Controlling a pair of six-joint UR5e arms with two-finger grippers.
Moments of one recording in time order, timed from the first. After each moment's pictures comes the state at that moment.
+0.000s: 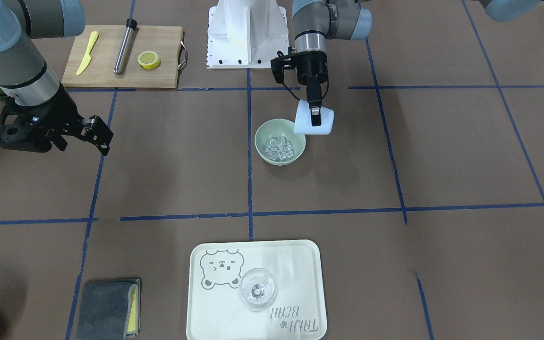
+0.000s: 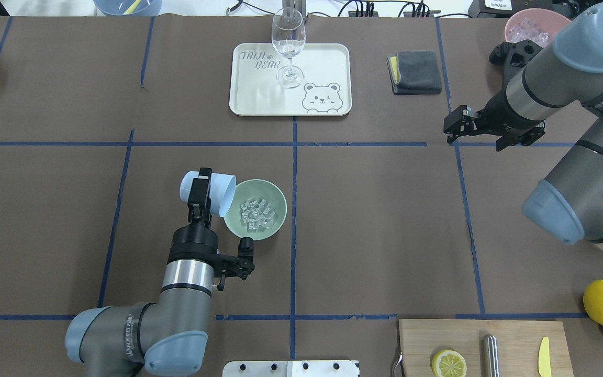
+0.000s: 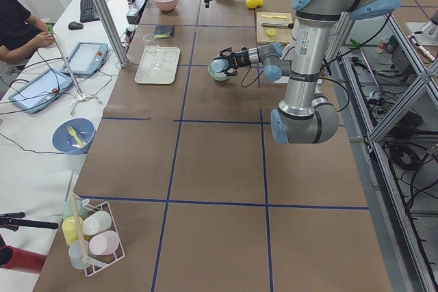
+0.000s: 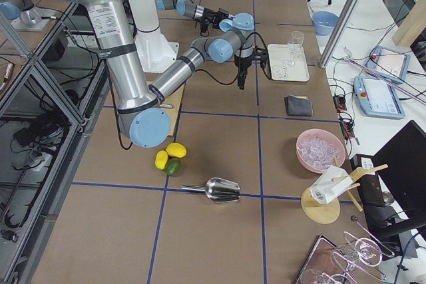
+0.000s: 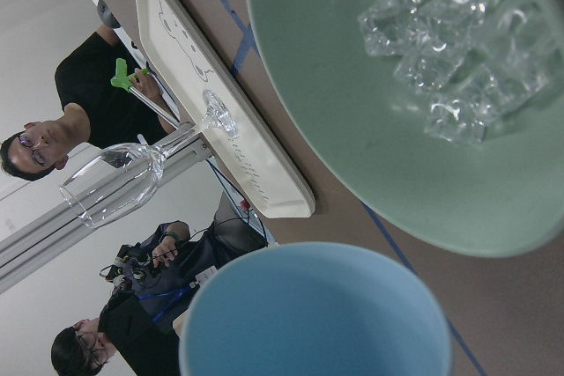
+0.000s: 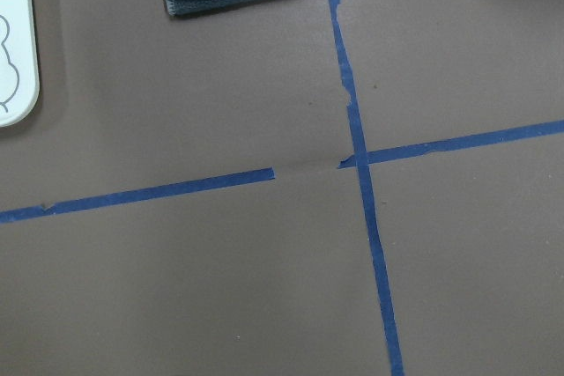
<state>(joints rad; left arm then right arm) -0.12 -1.93 -1.80 -1.94 -0.37 0.25 0.89 -1.26 1.96 -1.63 2.07 1.07</state>
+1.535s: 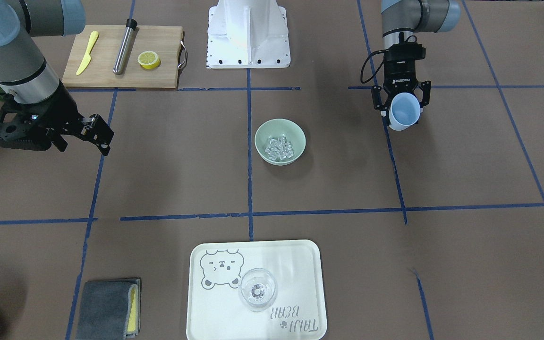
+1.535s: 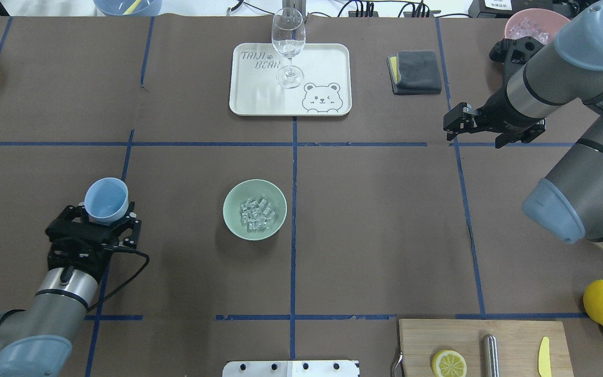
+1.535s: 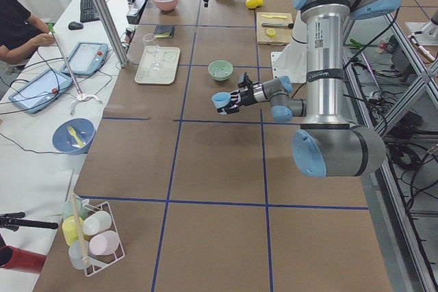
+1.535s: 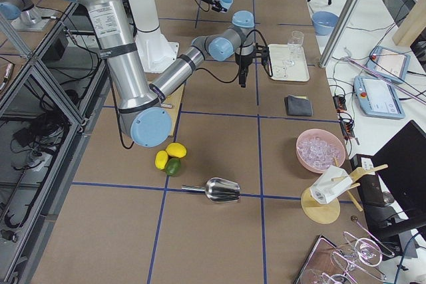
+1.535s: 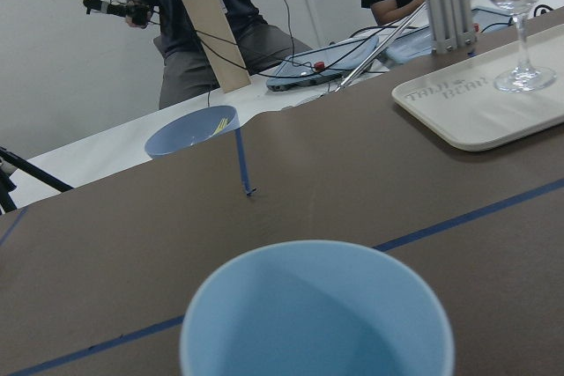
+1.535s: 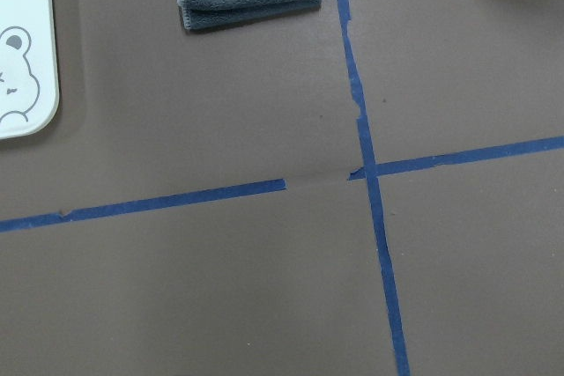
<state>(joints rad) -0.13 -1.38 -1.93 -2.29 -0.55 -1.23 0.90 -1.25 1.97 -1.62 2.06 1.06</state>
